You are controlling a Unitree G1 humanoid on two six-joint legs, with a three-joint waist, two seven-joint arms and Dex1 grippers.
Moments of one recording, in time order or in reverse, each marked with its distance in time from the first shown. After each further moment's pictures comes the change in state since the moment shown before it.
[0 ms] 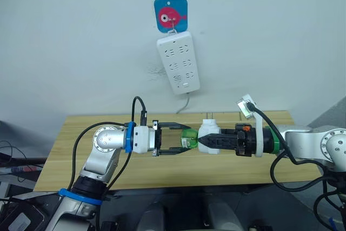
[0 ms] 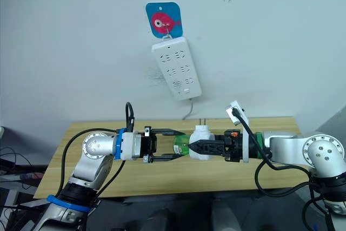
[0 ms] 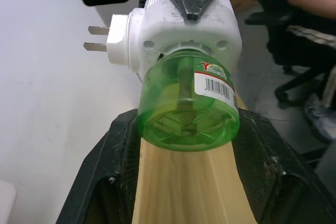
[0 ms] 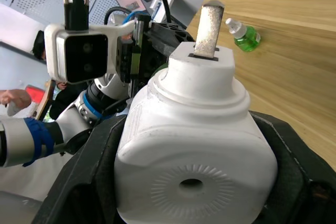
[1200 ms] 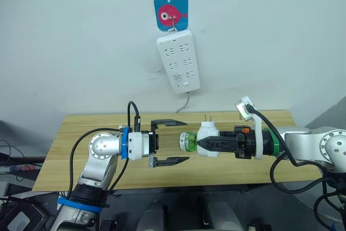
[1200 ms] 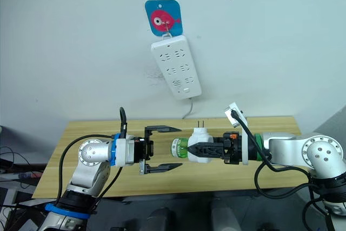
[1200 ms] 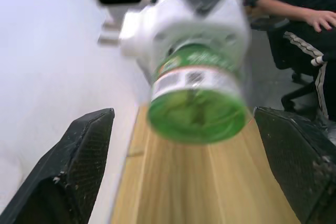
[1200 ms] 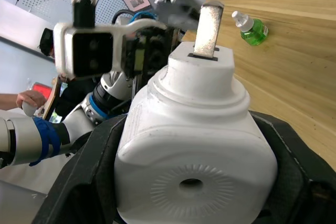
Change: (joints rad) left arm 0.086 -0.102 0.062 0.062 0.066 -0.303 -0.005; right arm 0.006 -0.001 0.010 -0.005 0.010 -0.002 0.000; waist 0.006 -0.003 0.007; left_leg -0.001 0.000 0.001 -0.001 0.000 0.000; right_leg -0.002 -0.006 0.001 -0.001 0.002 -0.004
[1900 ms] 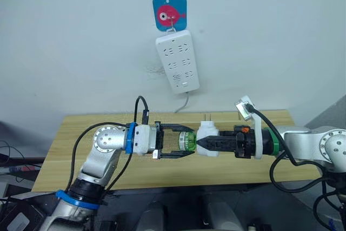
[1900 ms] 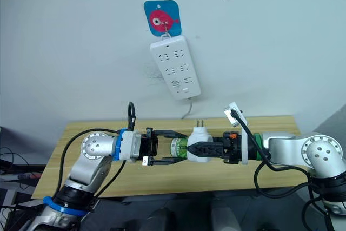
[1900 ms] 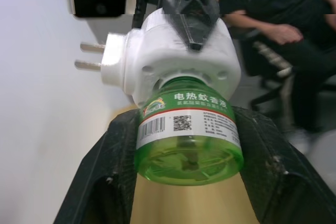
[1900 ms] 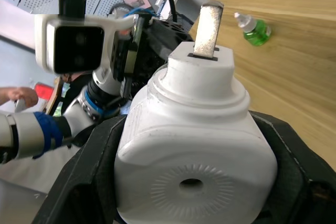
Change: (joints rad) left arm -0.059 0.134 -0.066 -0.192 -0.108 0.447 0.028; right arm -0.006 0.005 0.013 -0.005 0.003 0.003 0.003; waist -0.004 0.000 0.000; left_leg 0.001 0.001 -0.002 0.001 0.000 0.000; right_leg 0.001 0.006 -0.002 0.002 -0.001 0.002
